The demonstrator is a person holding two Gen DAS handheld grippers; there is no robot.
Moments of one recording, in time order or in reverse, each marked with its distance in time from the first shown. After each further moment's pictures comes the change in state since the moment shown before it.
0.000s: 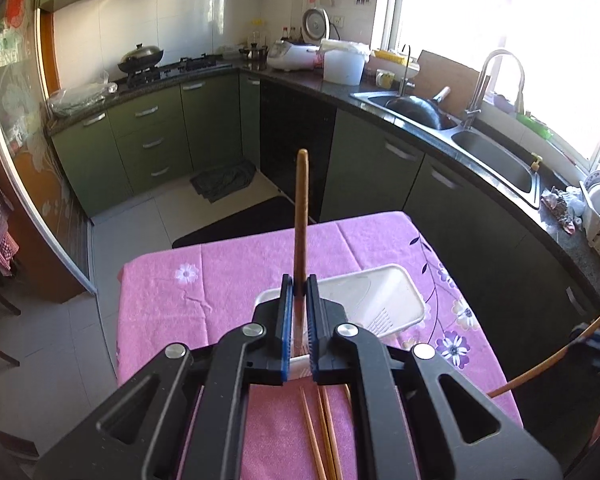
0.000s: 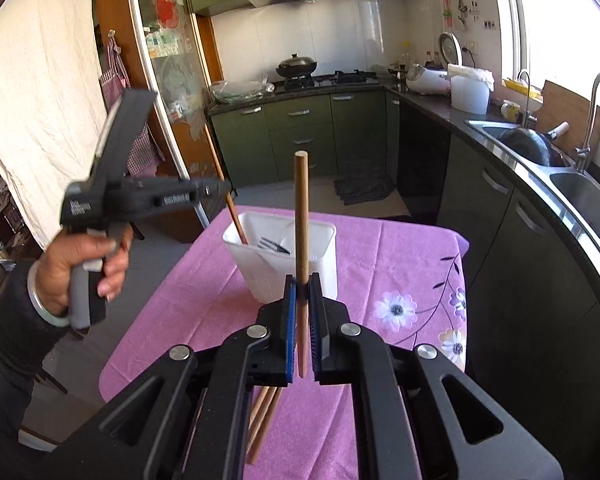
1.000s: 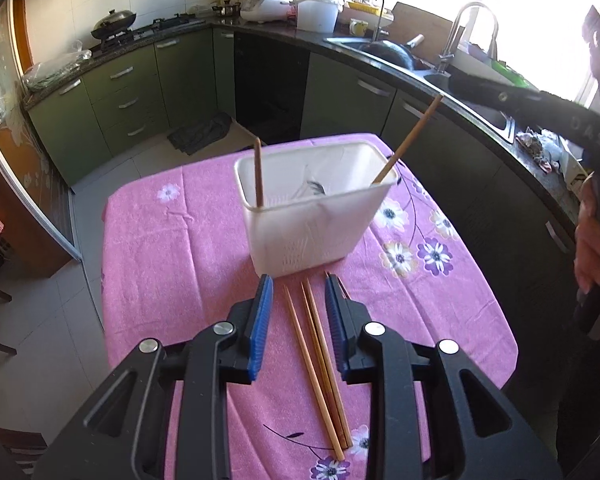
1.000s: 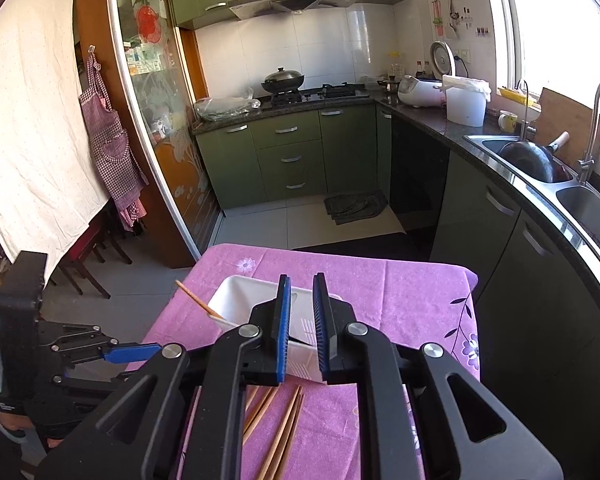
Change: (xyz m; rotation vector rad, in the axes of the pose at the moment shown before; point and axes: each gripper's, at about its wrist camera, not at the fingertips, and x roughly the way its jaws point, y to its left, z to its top) left arm -0.024 -0.002 -0.087 0.055 0.185 -0.094; right arm 0.066 0.009 0.054 0.026 -0.021 -0.047
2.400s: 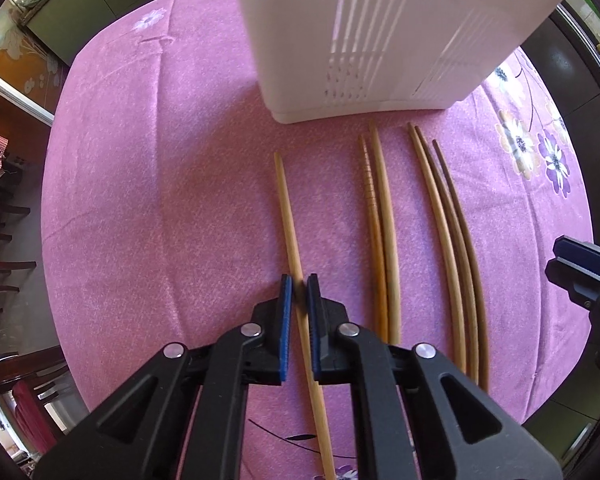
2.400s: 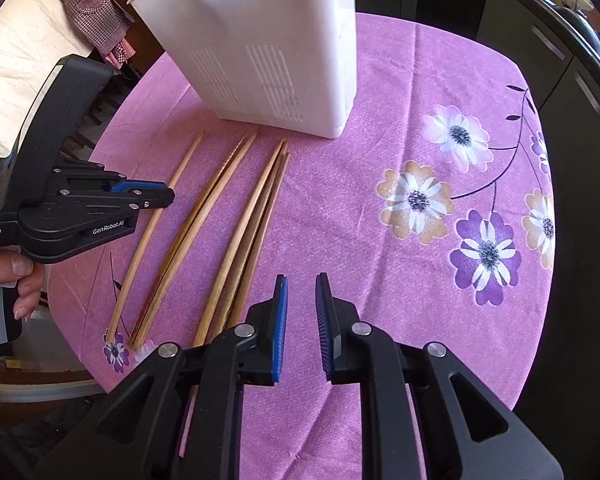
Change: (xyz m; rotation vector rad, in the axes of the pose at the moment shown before) left arm 0.172 0.006 -0.049 -0.104 0.455 0.164; right arm 0.109 -0.024 -0.176 -0.022 0.630 0.054
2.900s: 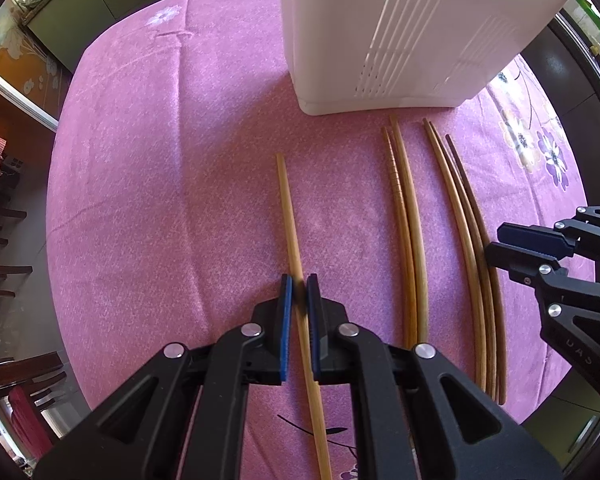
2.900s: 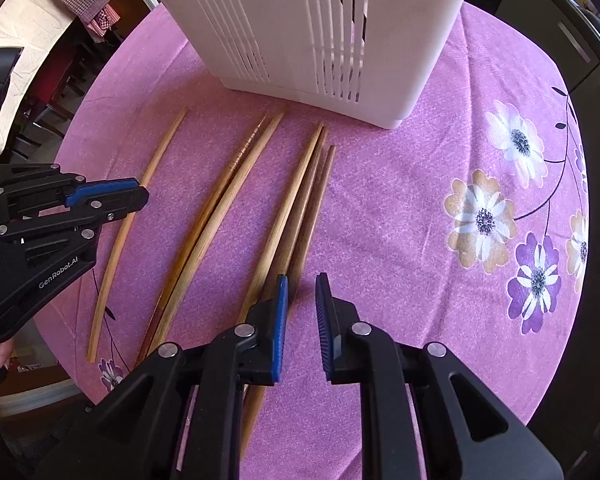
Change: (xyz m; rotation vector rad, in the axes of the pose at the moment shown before) left arm -0.003 0.023 -0.021 0.014 -0.035 -0.028; right arm 0.050 0.034 0.033 -0.011 0.141 -0.068
